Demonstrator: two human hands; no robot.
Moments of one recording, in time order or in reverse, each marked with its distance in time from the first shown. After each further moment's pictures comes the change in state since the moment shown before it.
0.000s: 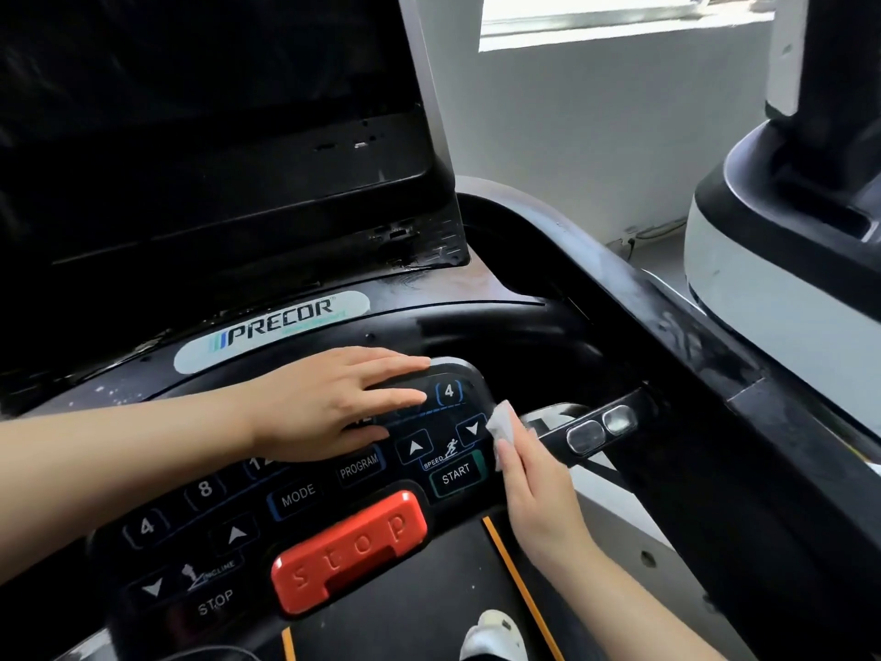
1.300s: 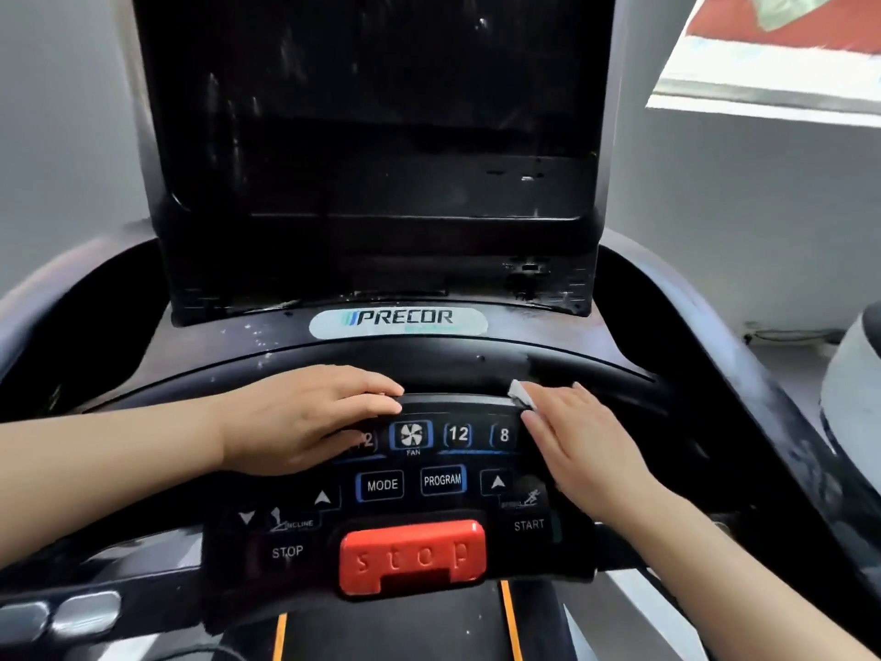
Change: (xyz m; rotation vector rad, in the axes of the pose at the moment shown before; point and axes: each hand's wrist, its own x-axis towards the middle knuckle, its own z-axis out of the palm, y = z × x) left_hand -0.102 0.017 -0.017 -0.164 0.062 -0.374; right_hand 0.096 -0.056 -0.009 -0.695 -0.457 -0.445
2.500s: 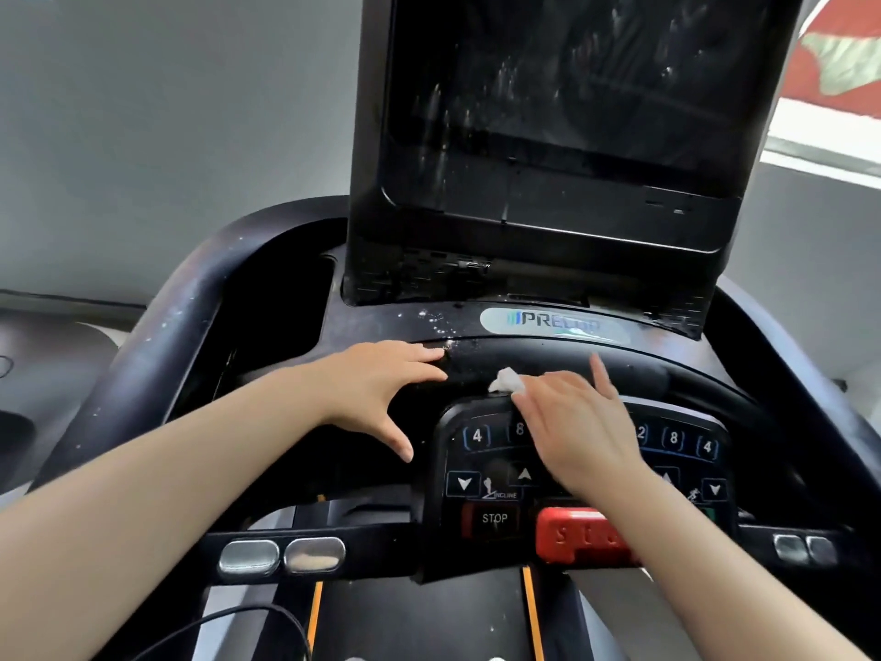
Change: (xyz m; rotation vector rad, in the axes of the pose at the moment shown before) left_hand -0.106 -0.052 -0.025 -0.128 -0.267 -0.434; right_hand 0.043 -0.186 0.029 -0.412 0.008 -0.059
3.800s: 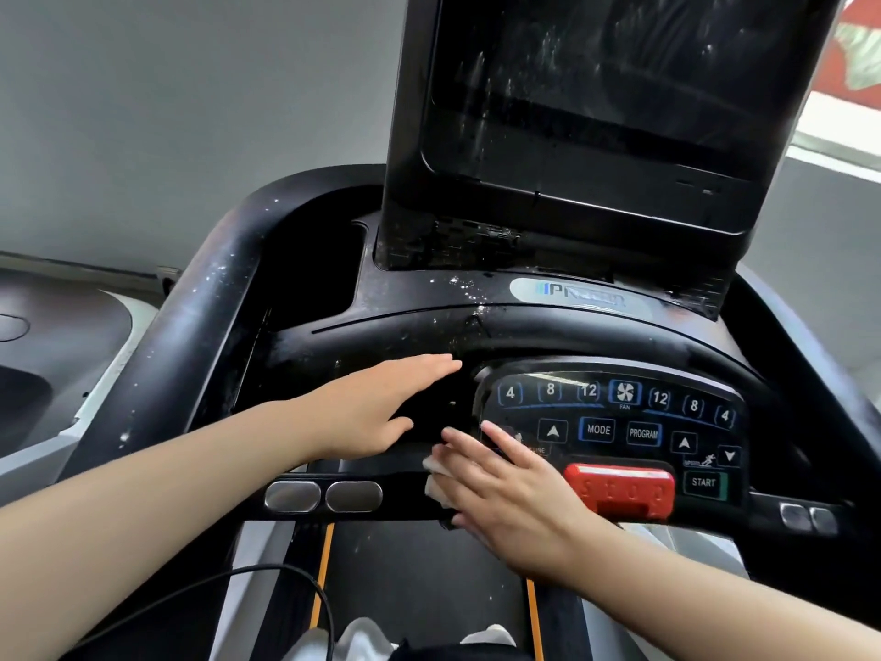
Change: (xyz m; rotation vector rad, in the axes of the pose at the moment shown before) left_hand -0.061 0.008 0.051 -0.273 0.182 0.040; right_hand -0.052 -0.064 0.056 -0.310 0.199 -0.669
